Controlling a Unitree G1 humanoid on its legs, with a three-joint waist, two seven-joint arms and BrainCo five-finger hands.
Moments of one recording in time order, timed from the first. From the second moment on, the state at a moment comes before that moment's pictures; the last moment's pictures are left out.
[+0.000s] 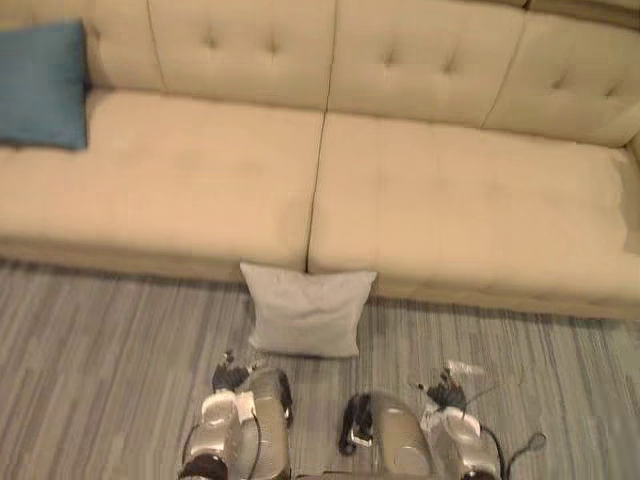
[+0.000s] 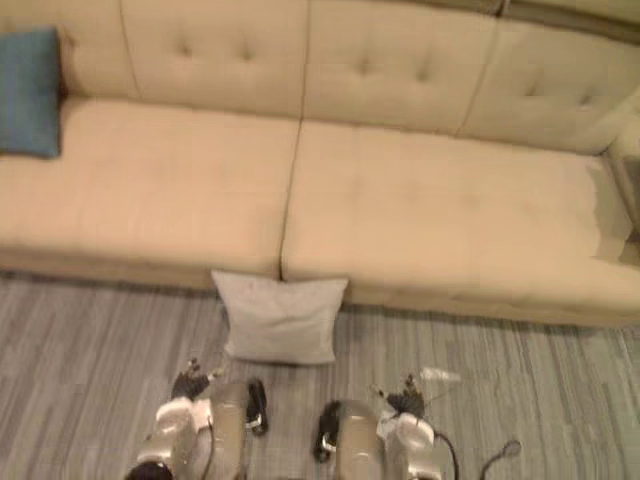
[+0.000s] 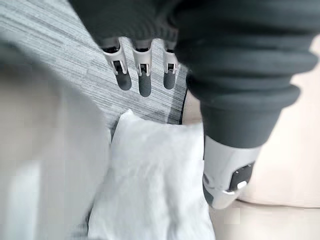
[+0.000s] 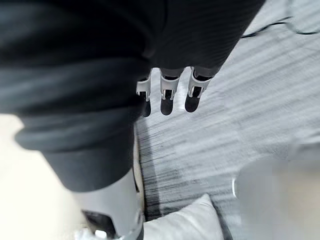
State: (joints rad) left arm -0.12 0.13 0.12 0.81 -0.15 -0.12 0.20; right arm -0.06 -0.05 -0.18 0.74 0.17 -0.09 -0.23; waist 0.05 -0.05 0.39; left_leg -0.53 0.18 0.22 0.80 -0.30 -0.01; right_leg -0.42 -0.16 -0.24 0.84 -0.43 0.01
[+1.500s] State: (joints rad) left arm -0.98 0.31 0.01 0.60 -0.29 -0.15 0.43; right arm -1.05 -0.12 0.01 0.59 0.41 -0.12 -0.37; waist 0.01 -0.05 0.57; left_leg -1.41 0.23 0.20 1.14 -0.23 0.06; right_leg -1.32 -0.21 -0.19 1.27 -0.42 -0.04
